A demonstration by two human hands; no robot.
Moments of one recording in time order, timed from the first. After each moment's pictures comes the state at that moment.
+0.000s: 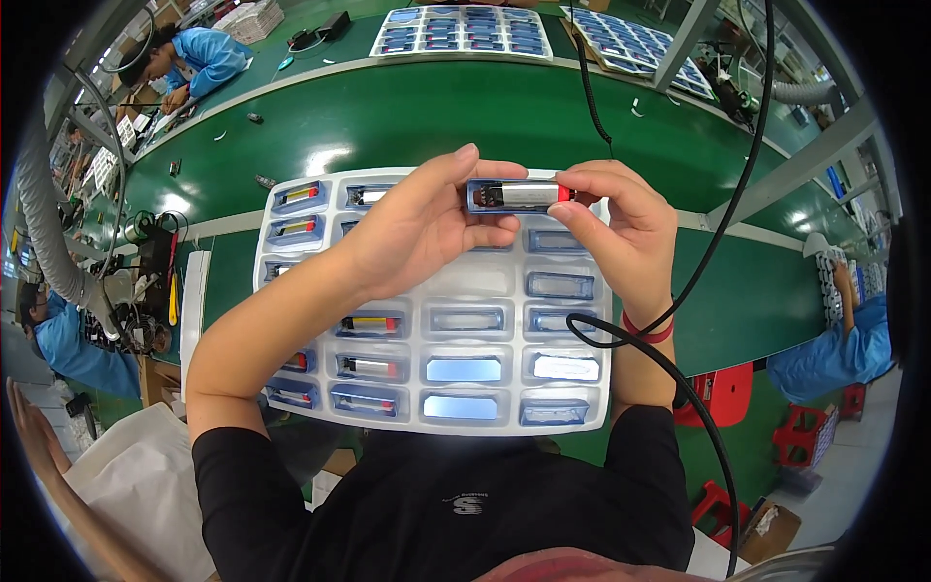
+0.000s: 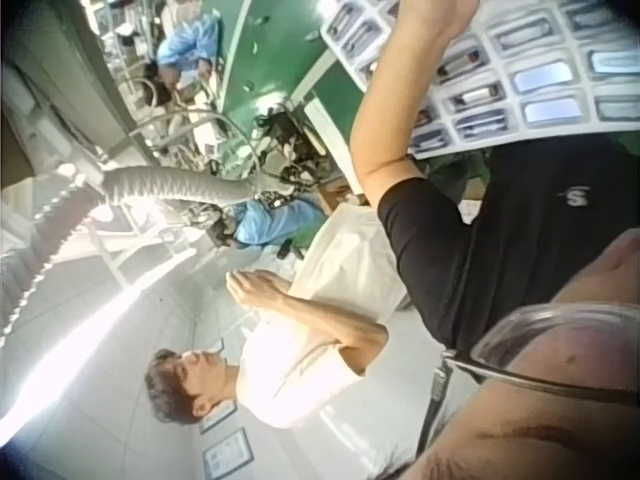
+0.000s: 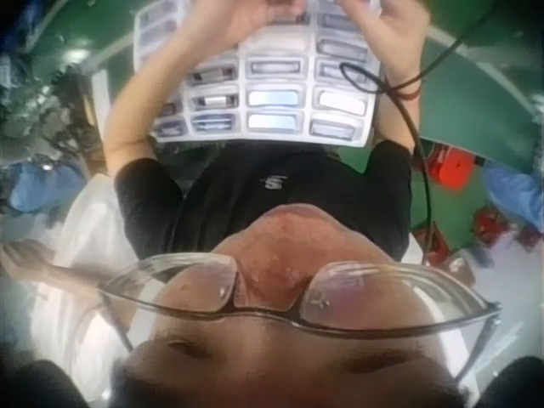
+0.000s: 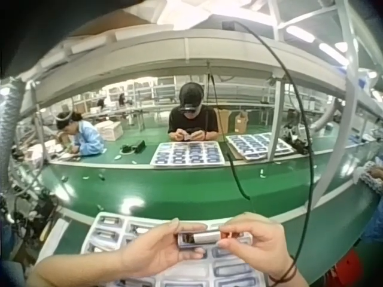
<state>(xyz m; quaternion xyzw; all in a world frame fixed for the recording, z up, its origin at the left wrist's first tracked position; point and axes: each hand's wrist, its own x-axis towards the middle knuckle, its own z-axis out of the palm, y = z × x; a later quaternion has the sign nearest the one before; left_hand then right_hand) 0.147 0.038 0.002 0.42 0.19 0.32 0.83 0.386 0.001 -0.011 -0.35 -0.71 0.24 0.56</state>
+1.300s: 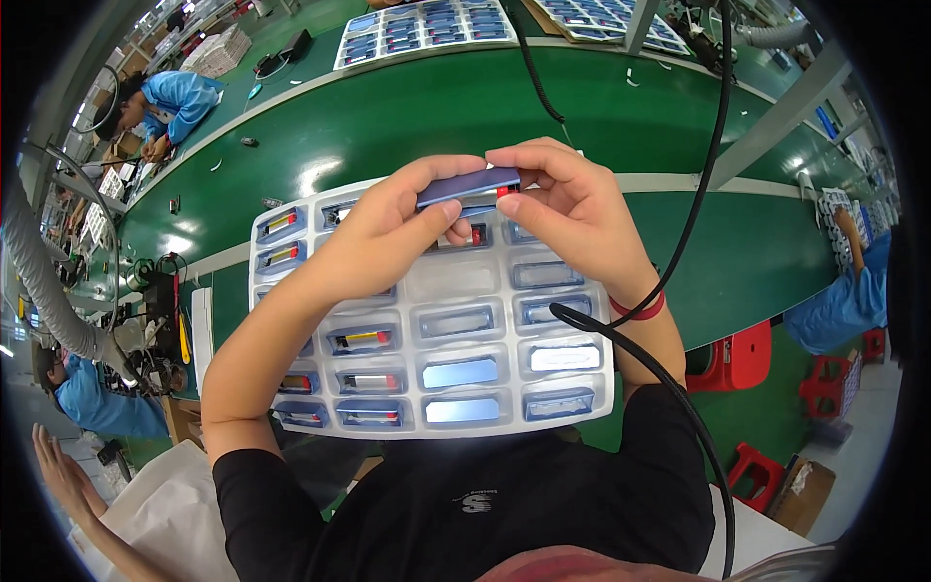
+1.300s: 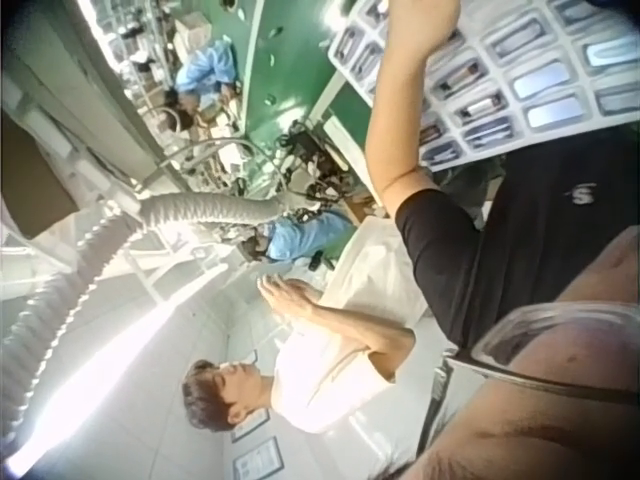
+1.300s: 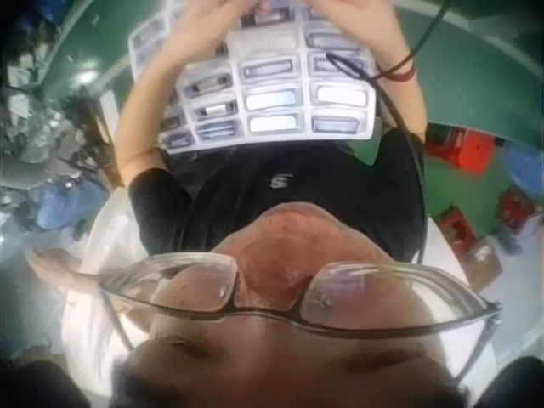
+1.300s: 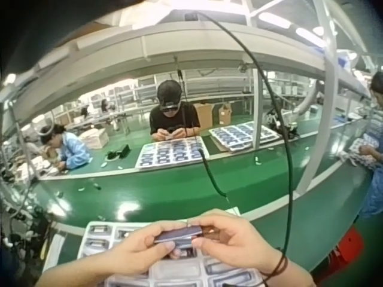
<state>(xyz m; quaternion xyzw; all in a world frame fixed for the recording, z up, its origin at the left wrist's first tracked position) 0.141 0.046 0.002 0.67 0.28 0.25 0.64 0.378 0.005 -0.023 -0.31 -0.63 0.47 0.54</state>
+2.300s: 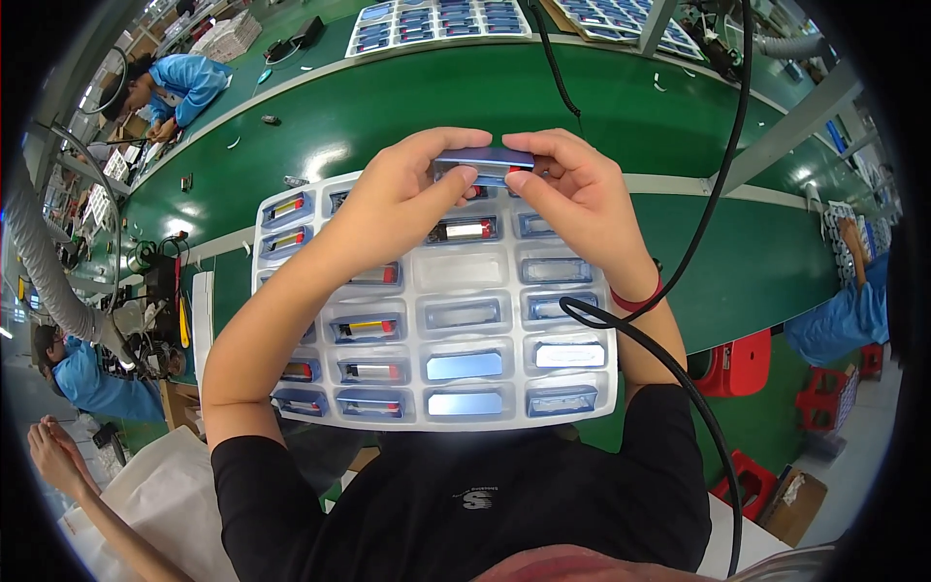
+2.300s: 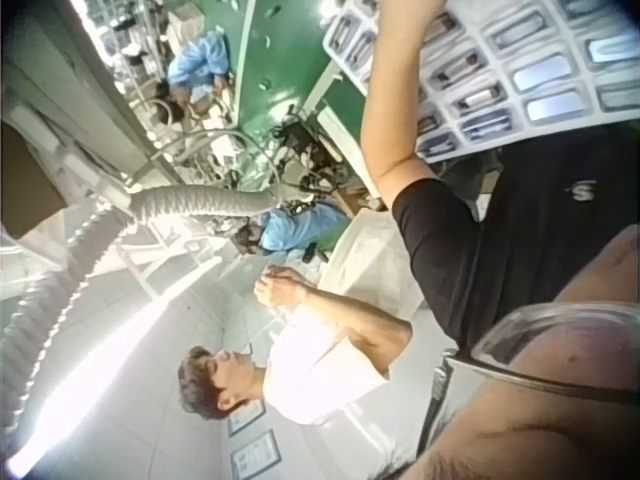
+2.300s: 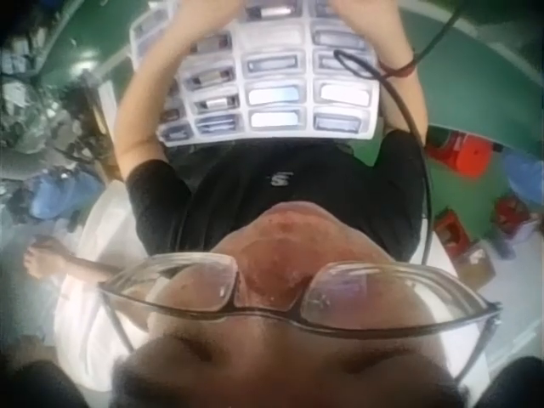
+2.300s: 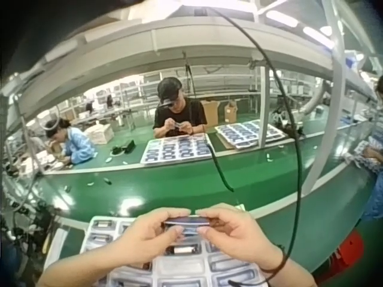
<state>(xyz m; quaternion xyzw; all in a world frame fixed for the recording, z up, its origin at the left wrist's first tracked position) 0.148 0.061 -0.001 0.74 0.32 0.29 0.52 0.375 0.020 -0.038 -0.36 -0.61 0.42 0.56</state>
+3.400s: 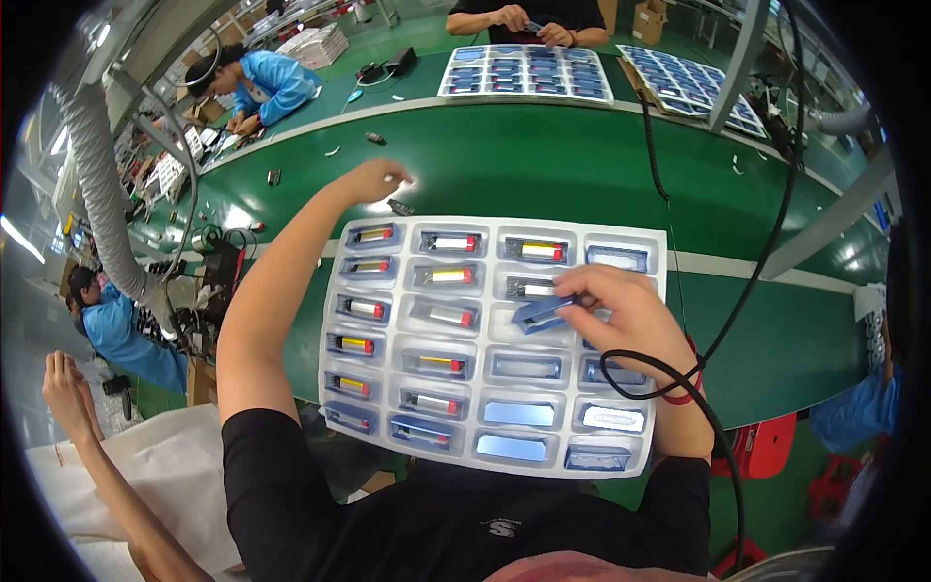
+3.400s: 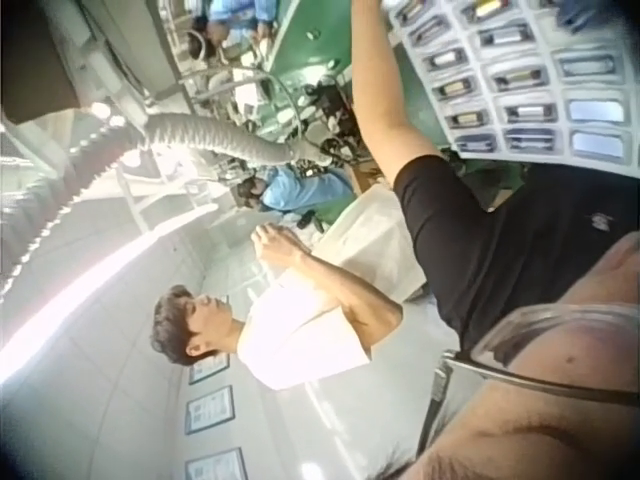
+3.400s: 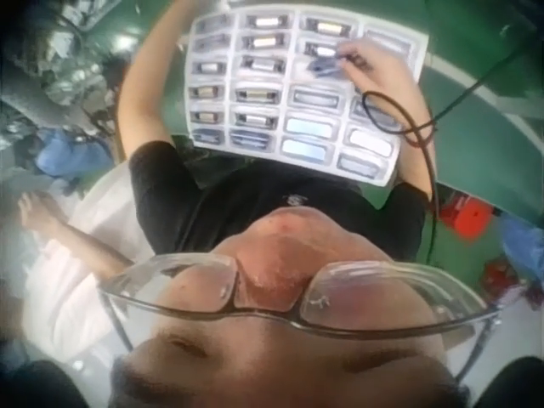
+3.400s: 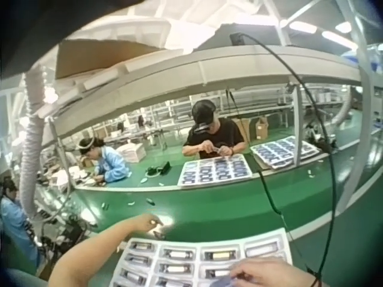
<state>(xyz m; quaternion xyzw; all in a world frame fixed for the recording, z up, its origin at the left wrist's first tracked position) -0.047 0.256 -0.082 0.83 0.51 0.09 0.21 0.367 -0.007 -0.026 -0.39 -0.78 0.35 0.36</state>
